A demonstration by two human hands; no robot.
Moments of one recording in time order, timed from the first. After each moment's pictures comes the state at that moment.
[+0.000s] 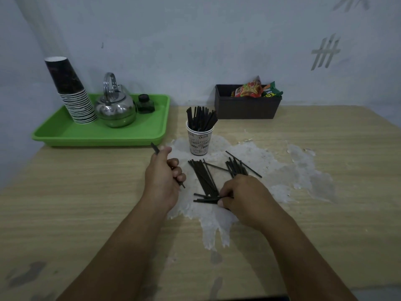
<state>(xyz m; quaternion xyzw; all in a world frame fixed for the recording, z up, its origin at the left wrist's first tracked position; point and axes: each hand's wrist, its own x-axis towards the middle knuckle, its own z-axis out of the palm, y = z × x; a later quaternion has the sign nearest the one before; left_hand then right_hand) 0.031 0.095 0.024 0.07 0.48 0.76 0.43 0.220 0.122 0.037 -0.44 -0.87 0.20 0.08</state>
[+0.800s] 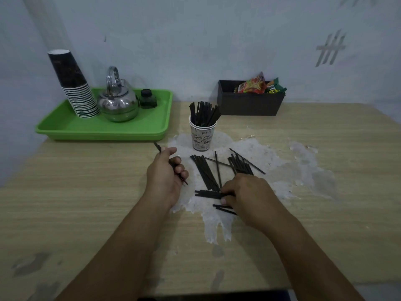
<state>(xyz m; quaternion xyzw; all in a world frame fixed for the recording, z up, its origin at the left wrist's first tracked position) 0.029 0.091 0.014 0.05 0.46 0.76 0.45 0.222 0.116 0.032 -0.41 -0.90 0.13 0.08</state>
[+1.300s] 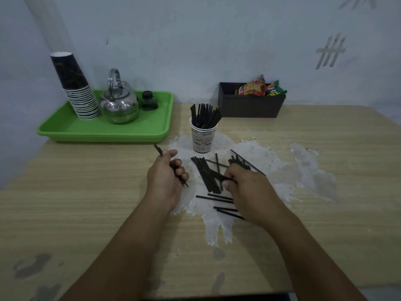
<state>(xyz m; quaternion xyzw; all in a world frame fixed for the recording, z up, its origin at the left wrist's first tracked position) 0.030 0.090 0.013 0.05 0.46 0.77 0.45 0.220 0.121 0.034 -0.41 -0.87 0.18 0.20</state>
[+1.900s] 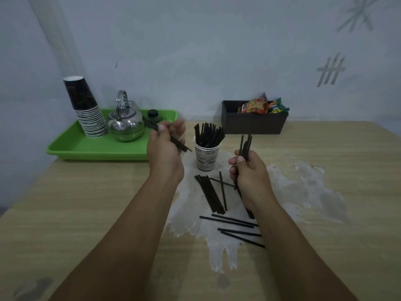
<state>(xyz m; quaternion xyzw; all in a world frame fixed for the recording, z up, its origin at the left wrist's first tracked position) 0.012 0.139 0.087 0.17 0.41 0.84 0.31 0.172 0.179 0.035 -0.43 -0.52 0.56 0.48</state>
